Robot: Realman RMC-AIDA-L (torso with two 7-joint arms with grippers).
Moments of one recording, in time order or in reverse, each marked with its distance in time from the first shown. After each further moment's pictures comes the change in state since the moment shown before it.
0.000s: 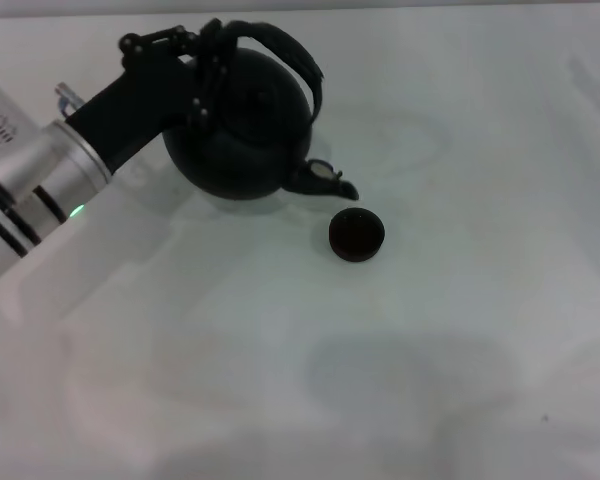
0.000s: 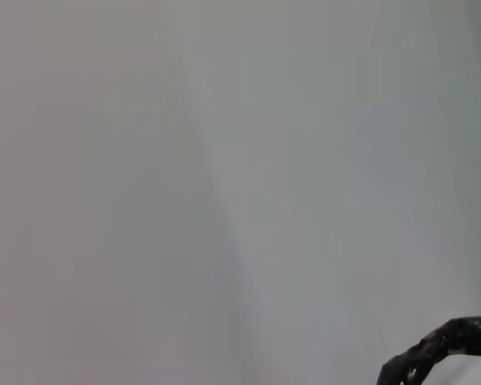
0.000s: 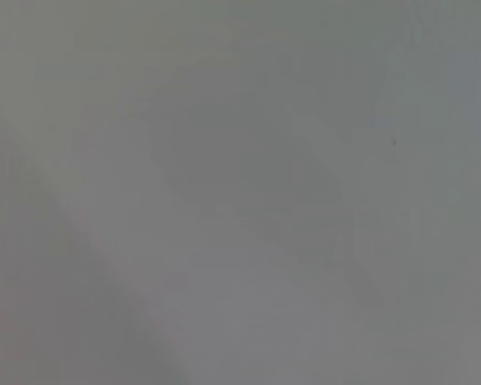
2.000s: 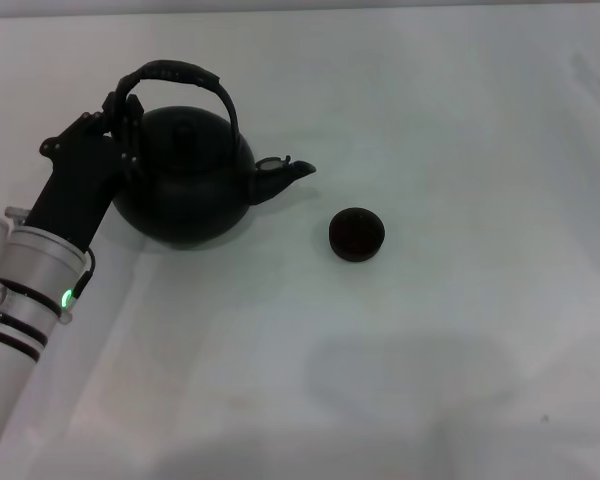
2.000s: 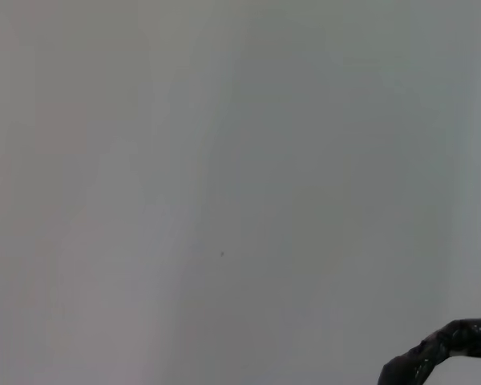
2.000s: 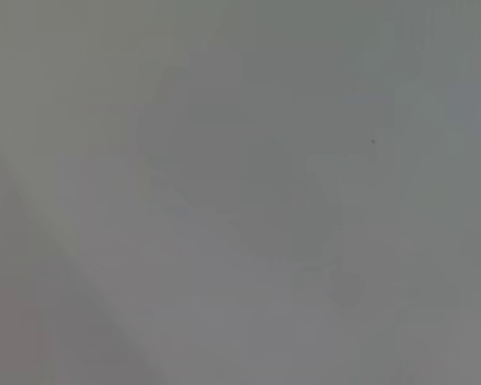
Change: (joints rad) left arm 0.273 -0.014 0.001 0.338 -0.380 -0.105 0.121; right arm 0.015 -0.002 0.000 0.010 0.008 -0.041 0.000
